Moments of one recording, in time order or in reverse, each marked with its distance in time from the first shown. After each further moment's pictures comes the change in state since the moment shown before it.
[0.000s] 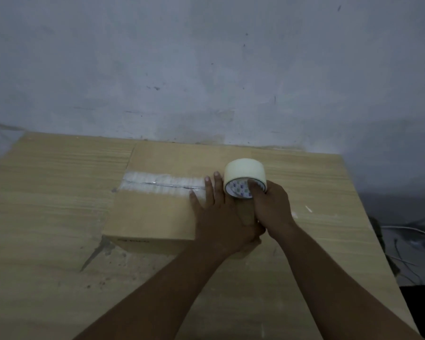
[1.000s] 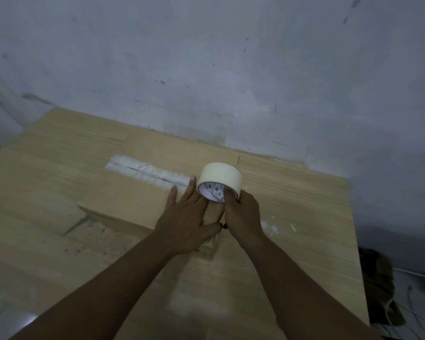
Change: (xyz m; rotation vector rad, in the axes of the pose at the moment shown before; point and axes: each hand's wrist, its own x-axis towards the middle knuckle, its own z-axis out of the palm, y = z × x) left_hand -0.006 0.006 -0.003 -0.081 -0.010 0.042; right_hand 0.014 0.014 -0.022 0.066 -0.238 -0.039
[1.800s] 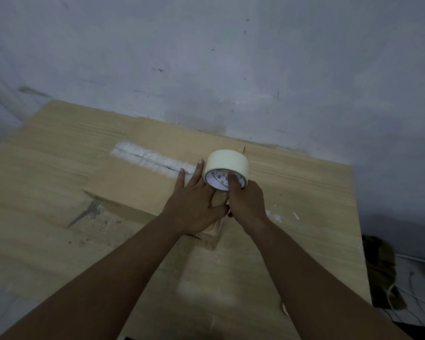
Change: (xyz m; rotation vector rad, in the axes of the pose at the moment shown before) left_hand 0.019 0.001 0.004 0.113 -0.002 0.071; right_hand 0.013 0.014 0.003 -0.019 0.008 0.078
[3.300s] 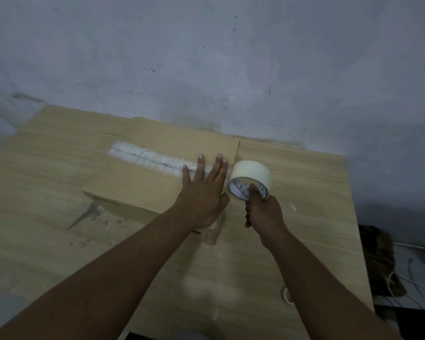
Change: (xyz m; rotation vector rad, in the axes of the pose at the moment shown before) left_hand 0.009 0.024 -0.004 0.138 -0.070 -0.030; right_hand -0.022 0.042 -0.033 0.183 0.013 0.174
